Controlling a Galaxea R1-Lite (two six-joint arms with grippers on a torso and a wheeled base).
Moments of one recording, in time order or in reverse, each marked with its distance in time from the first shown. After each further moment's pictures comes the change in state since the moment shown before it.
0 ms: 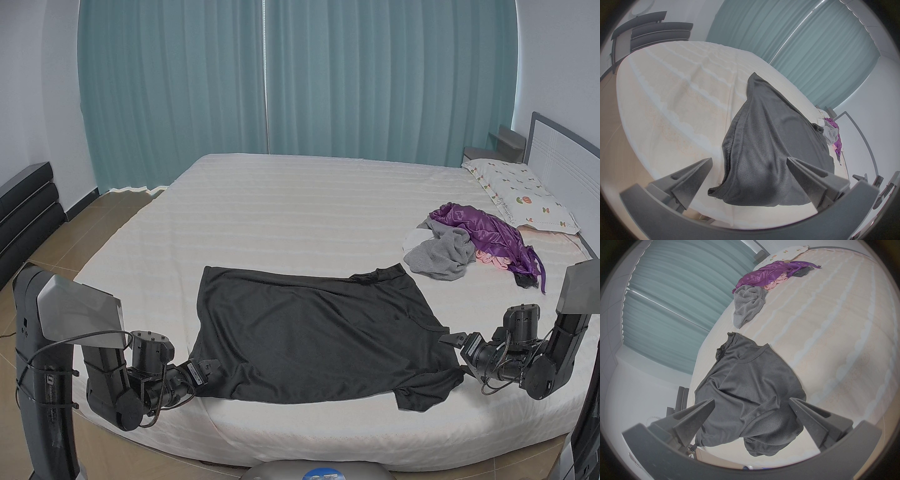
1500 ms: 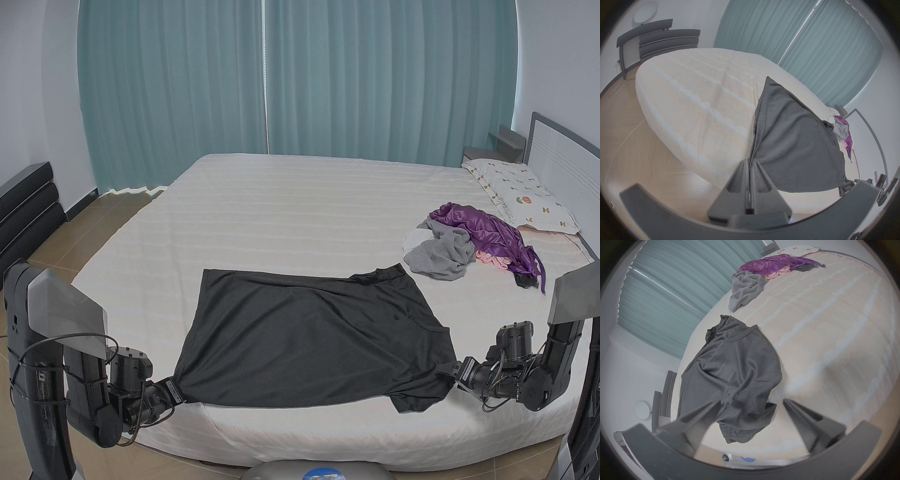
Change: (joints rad) left arm 0.048 -0.036 0.235 -0.135 0.075 0.054; right arm 0.024 0.058 0.073 0.000 -0.014 -0.141
